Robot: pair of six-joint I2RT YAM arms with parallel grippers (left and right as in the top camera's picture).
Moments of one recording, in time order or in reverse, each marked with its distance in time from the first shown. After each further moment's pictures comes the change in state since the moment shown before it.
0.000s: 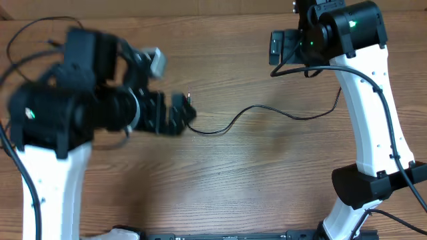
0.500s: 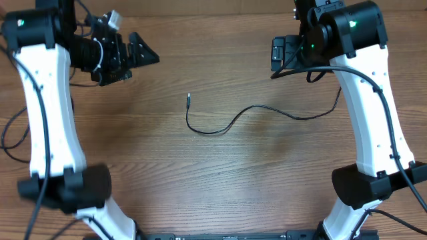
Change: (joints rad) left arm 0.336 0.414 0.176 0.001 0.216 0.085; right arm 0.000 0.000 0.000 -0.064 0.000 0.000
